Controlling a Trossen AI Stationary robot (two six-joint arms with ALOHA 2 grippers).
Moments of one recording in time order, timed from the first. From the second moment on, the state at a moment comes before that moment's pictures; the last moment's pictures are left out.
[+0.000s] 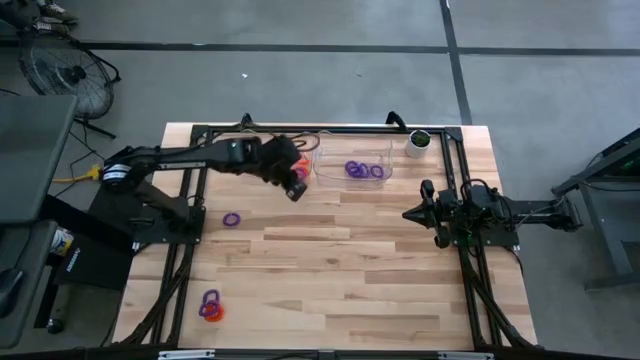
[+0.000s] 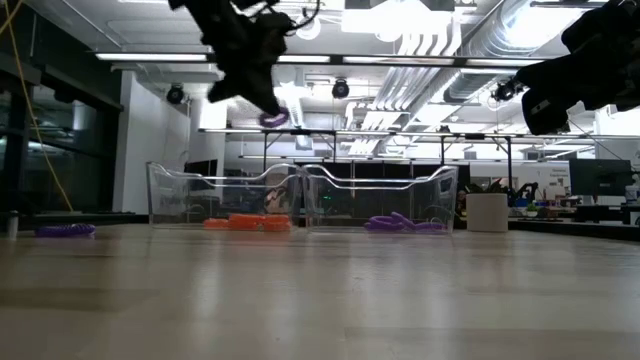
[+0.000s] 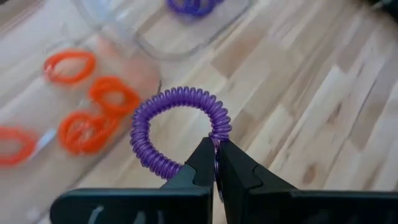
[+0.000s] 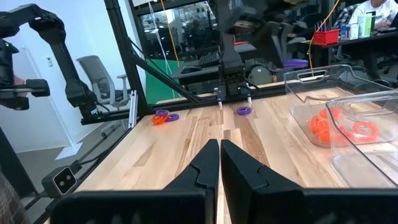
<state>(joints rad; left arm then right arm) 0.22 1.43 1.22 -0.70 -0.03 -0.52 -0.01 0.03 0.01 0.05 -0.11 0.20</state>
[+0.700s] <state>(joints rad) 0.42 1.84 1.58 -0.55 0.27 -0.37 -0.01 0.03 0.01 0.05 -0.11 0.20</state>
